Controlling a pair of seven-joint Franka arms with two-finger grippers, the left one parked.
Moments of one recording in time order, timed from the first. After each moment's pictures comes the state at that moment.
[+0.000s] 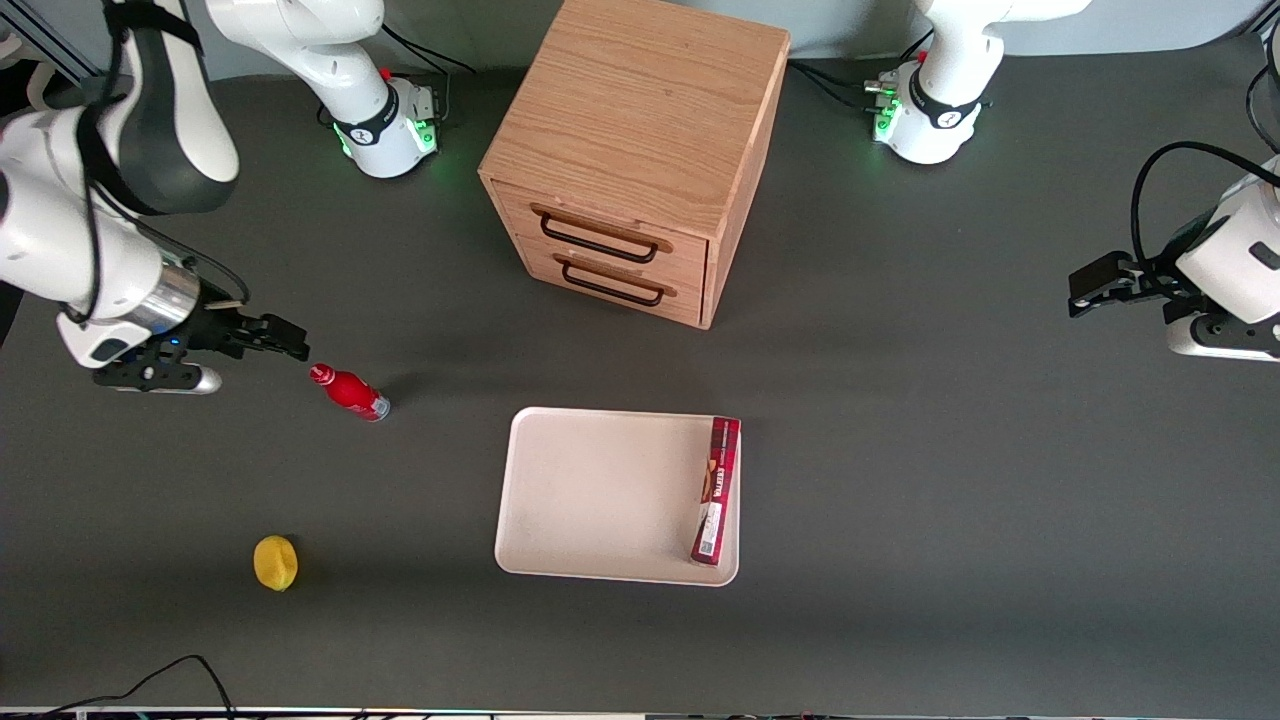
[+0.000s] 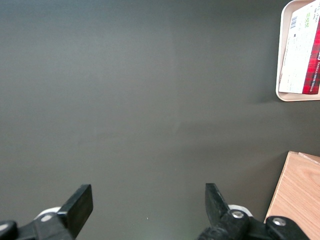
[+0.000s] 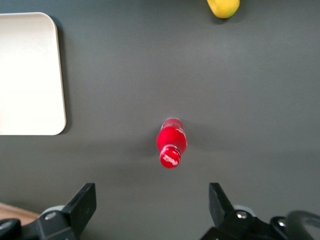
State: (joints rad) arm 0.01 0.01 0.04 -2.05 0.07 2.05 0.12
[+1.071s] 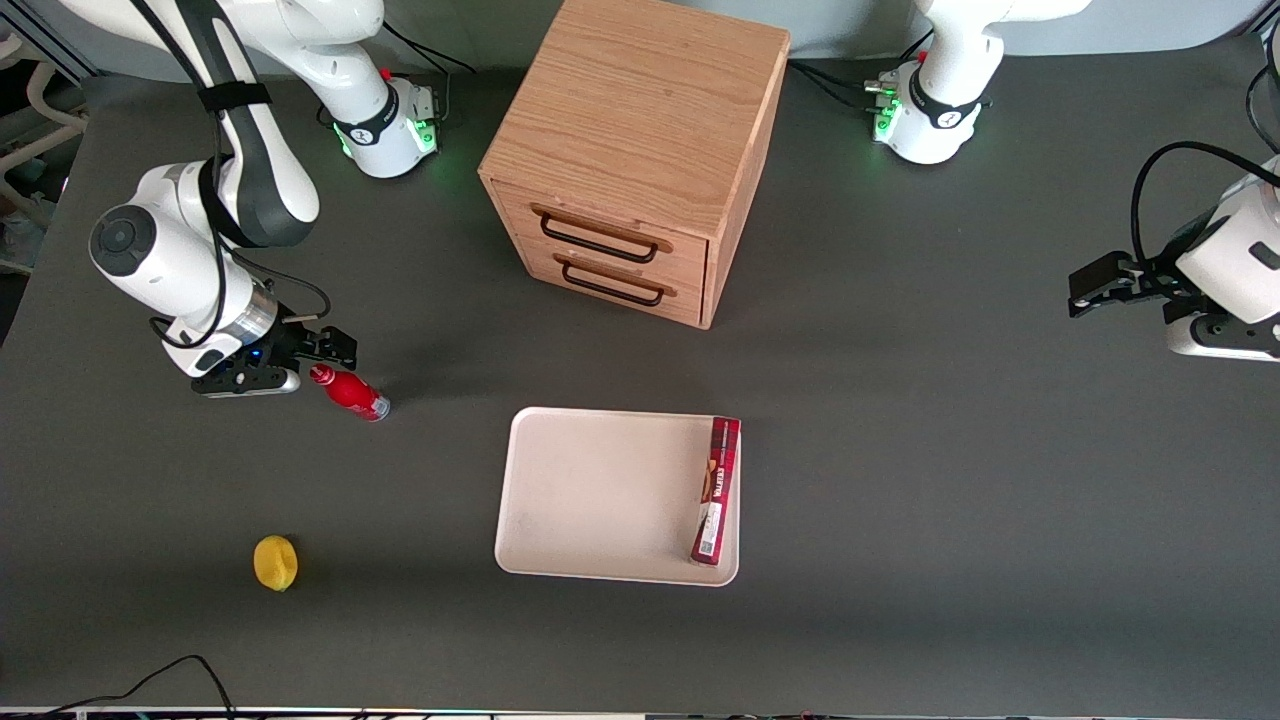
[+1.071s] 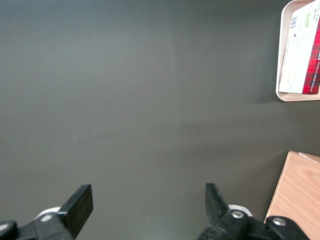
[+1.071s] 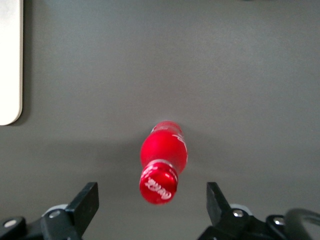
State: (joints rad) arm -0.01 0.05 0.06 -2.29 0.05 2.38 0.00
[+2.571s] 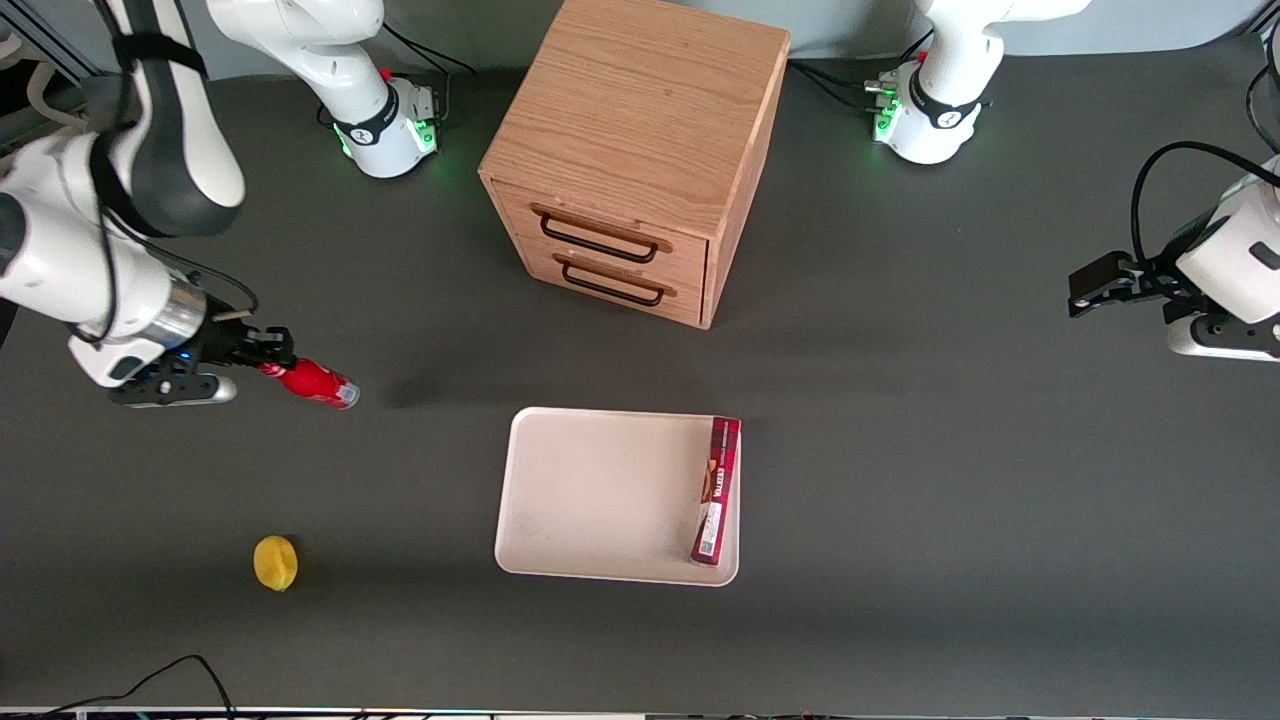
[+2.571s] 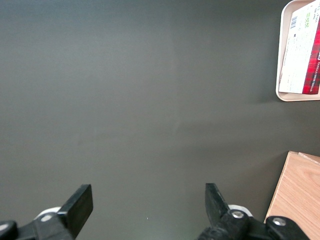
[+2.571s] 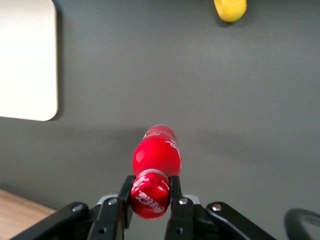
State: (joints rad) arm -0.02 0.04 0.05 -1.90 0.05 1.88 0.00
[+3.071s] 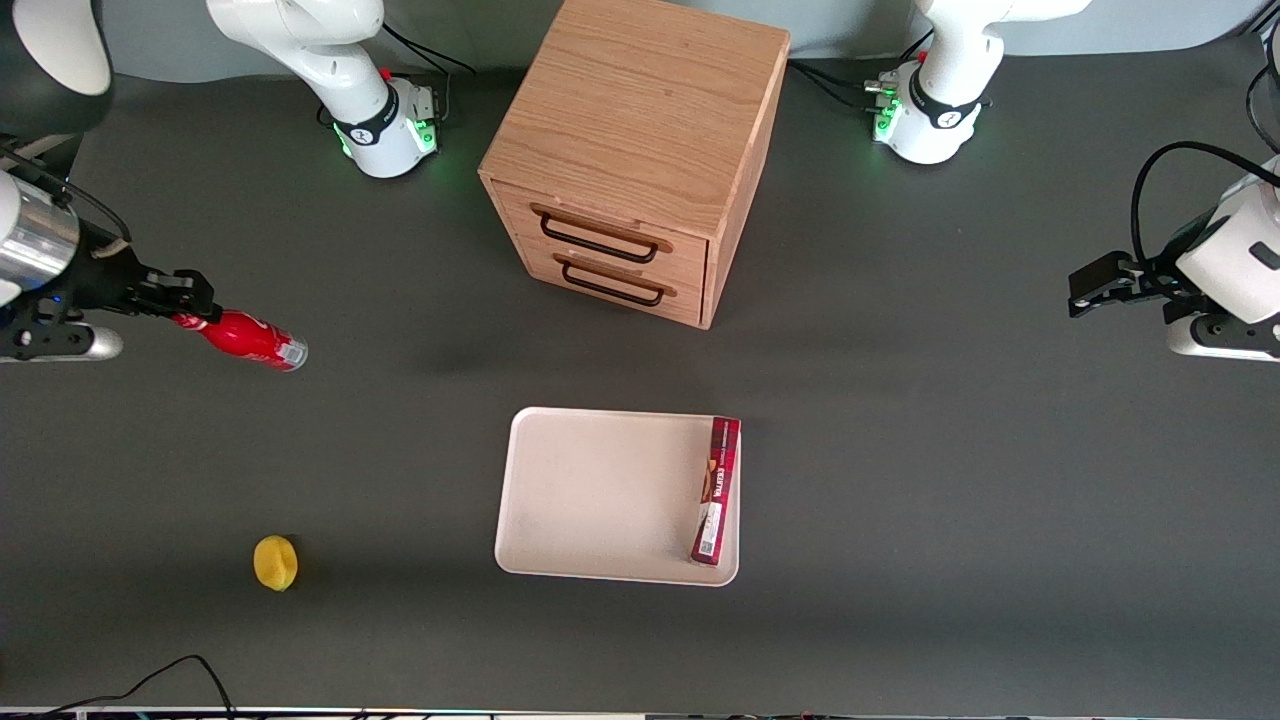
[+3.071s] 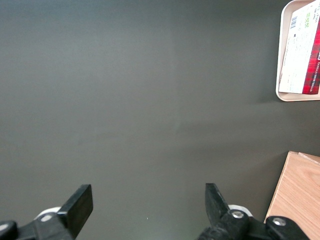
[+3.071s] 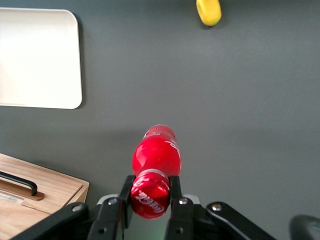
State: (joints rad) arm -0.02 0.06 0.05 -1.55 0.04 1.52 0.08
